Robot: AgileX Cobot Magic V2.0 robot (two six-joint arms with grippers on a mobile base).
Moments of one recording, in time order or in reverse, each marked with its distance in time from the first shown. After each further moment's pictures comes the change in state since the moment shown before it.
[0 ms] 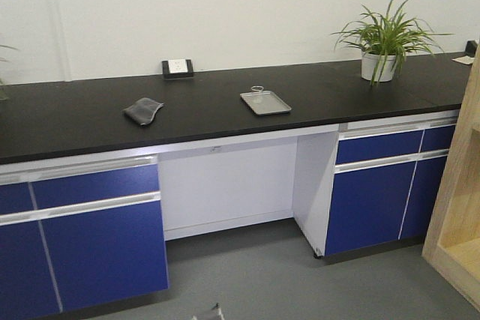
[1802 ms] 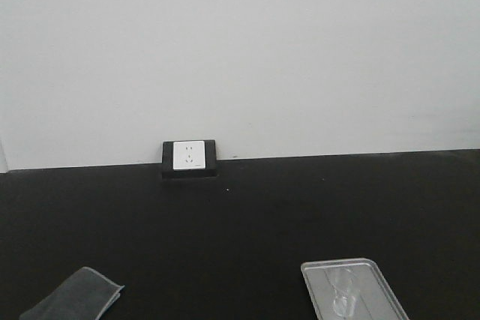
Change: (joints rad) left arm 0.000 0.000 0.000 0.000 0.000 0.000; right arm 0.000 0.000 0.000 0.000 0.000 0.000
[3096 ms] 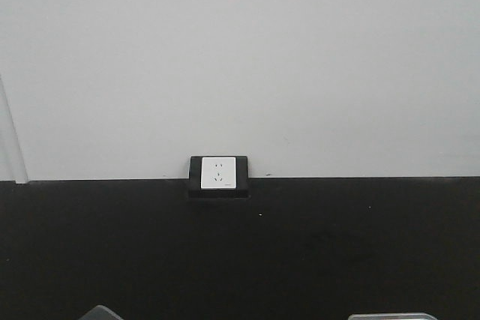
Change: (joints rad) left arm 0.000 0.000 0.000 0.000 -0.026 0.000; right arm 0.000 0.000 0.000 0.000 -0.011 0.000
